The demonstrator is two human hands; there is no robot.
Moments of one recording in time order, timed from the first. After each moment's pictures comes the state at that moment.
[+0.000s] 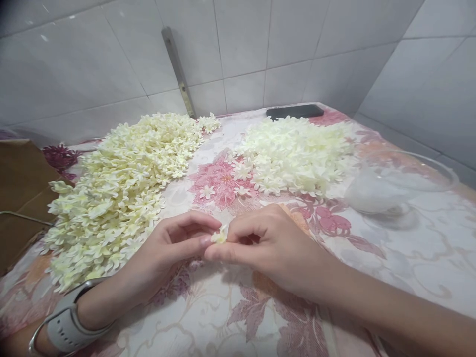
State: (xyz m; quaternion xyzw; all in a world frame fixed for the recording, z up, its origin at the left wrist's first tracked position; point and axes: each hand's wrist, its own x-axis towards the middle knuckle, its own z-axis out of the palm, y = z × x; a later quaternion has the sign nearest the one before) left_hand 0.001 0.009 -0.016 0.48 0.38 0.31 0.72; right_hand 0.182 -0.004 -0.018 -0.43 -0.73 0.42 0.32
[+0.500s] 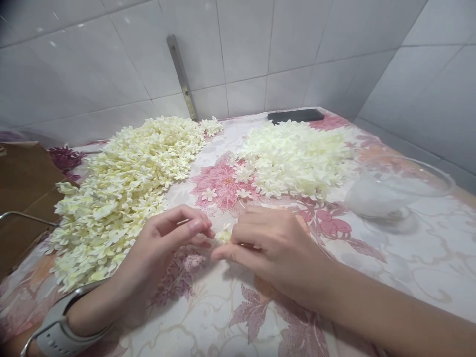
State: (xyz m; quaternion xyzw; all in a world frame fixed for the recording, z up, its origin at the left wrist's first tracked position) left_hand 0.000 0.008 -0.006 0.50 0.45 0.35 0.64; right_hand 0.184 -0.005 -0.019 -0.38 -0.83 0.14 0.37
